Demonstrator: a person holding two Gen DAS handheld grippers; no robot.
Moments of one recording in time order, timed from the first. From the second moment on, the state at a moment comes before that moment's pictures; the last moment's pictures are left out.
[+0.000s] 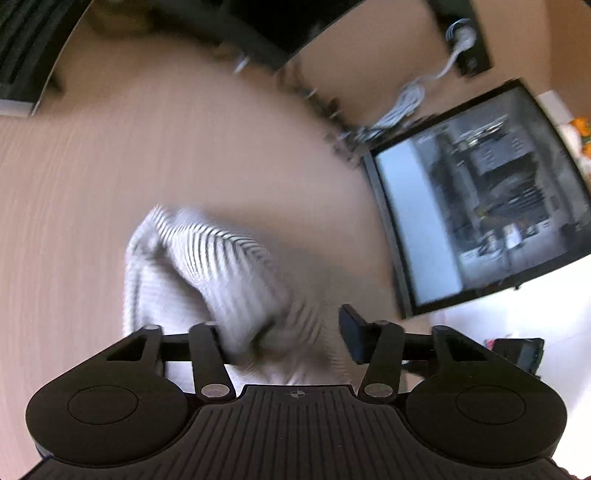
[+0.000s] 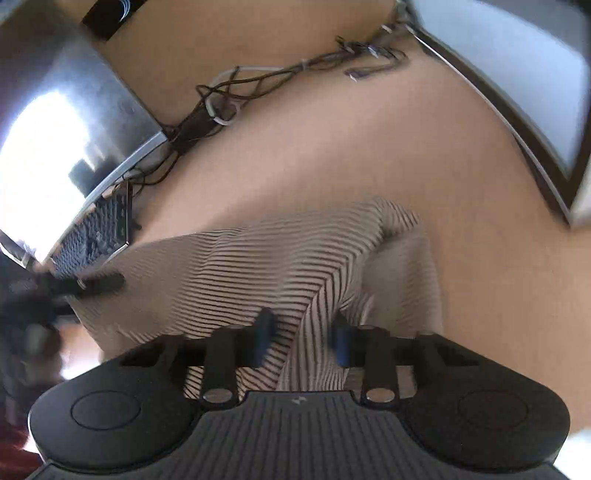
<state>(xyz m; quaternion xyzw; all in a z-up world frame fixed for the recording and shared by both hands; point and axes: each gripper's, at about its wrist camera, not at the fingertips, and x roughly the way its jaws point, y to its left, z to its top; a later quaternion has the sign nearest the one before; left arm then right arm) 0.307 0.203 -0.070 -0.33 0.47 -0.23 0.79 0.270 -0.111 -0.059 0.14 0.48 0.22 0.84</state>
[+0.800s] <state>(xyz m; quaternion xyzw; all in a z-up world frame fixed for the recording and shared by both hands) 0.305 0.256 -0.056 -0.34 0.44 -0.16 0.81 0.241 -0.118 -0.107 0.19 0.51 0.21 0.81</state>
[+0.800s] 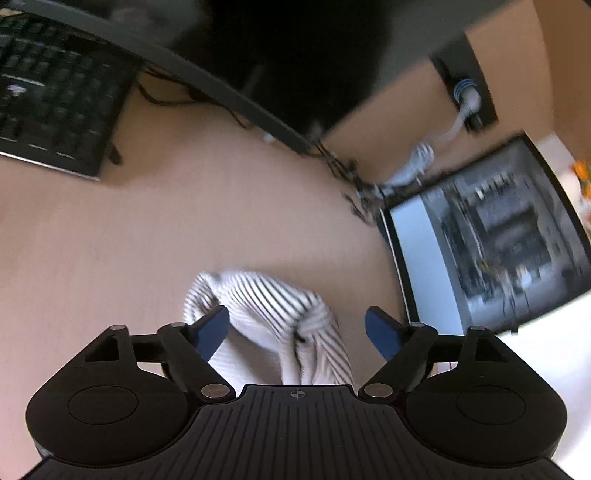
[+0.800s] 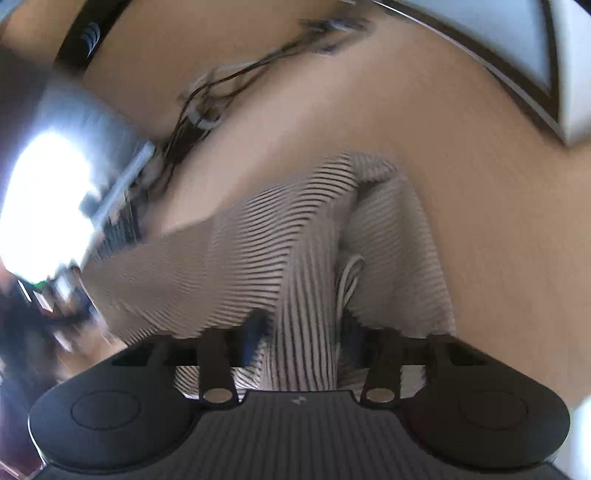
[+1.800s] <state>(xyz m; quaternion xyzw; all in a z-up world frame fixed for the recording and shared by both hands) 0.243 0.185 -0.131 -0.28 0.55 -0.20 0.76 0.289 -0.128 -0.090 0.02 0.49 0.24 0.84</state>
